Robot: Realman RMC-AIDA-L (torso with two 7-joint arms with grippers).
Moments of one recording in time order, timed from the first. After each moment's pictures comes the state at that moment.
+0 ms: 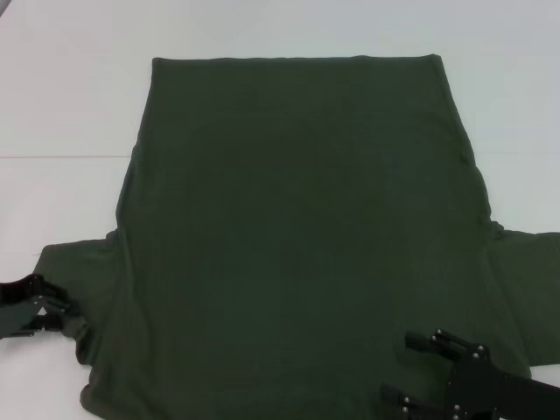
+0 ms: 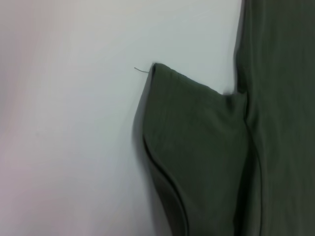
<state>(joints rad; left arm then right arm) -0.65 -1.93 0.46 0.67 2.65 1.39 -2.72 0.40 2.10 -0.48 -0.28 -2.03 -1.46 0.76</state>
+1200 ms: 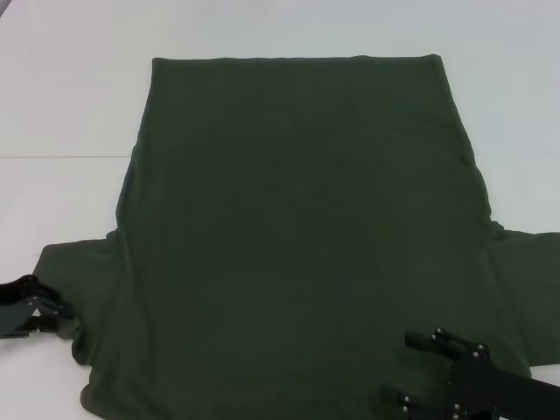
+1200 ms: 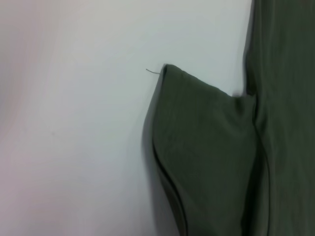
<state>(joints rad) -0.65 -1.93 0.46 0.67 2.66 1.39 -2.73 0.40 2.10 -0.48 -0.28 -2.03 -1.46 0.76</state>
